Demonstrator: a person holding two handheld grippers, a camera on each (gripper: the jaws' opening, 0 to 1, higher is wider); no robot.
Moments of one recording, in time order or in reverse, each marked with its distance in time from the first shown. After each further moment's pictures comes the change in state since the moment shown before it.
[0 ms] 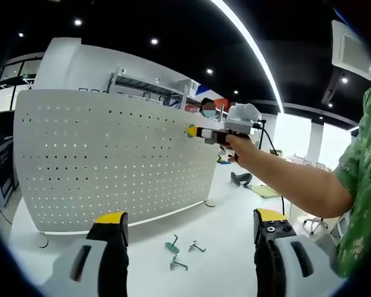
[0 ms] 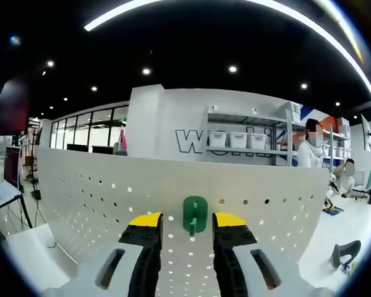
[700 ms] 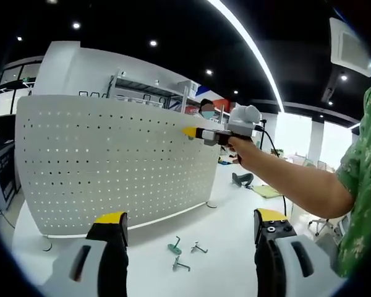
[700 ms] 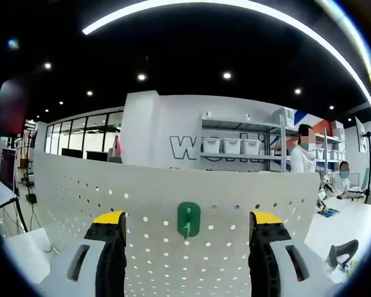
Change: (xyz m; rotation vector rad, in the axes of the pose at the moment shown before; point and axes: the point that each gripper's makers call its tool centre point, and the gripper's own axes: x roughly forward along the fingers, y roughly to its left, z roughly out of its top) left arm -0.004 0.002 0.006 0.016 -0.010 0.011; right arm -0.006 -0.006 0.007 0.005 -0.039 -0.041
